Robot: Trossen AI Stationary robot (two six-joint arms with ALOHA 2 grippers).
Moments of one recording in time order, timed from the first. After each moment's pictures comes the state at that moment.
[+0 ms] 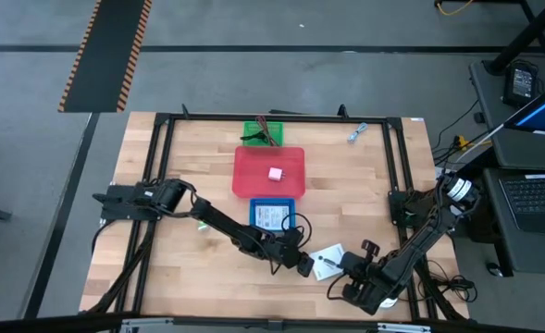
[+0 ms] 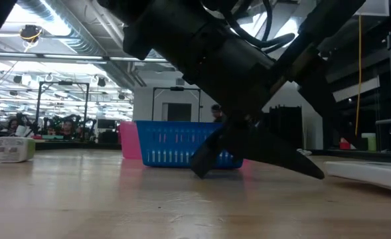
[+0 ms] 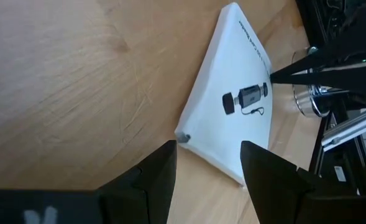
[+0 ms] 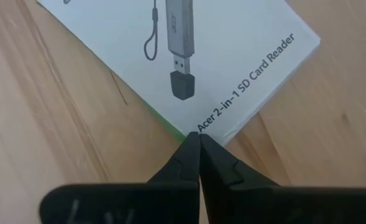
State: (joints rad) left arm -0.36 2.28 1.47 0.14 -0.24 -1.30; right arm 0.93 1.79 0.97 -0.71 0.32 1.38
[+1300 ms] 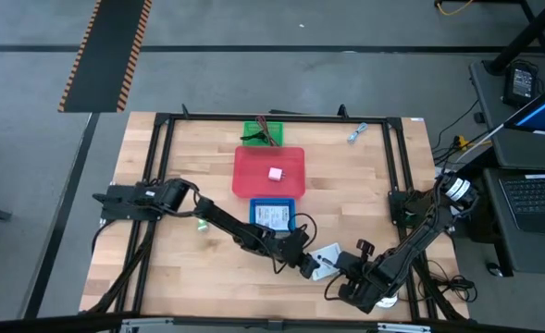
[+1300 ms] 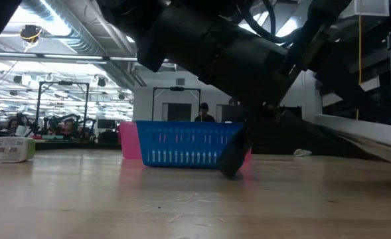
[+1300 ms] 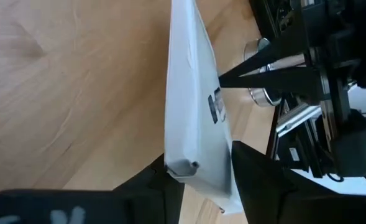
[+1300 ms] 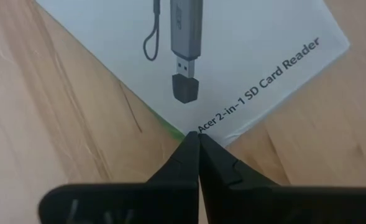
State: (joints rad) left arm -0.34 2.29 1.47 0.33 -0.13 -1.24; right arm 0.90 1.79 0.97 -0.66 0.34 1.32
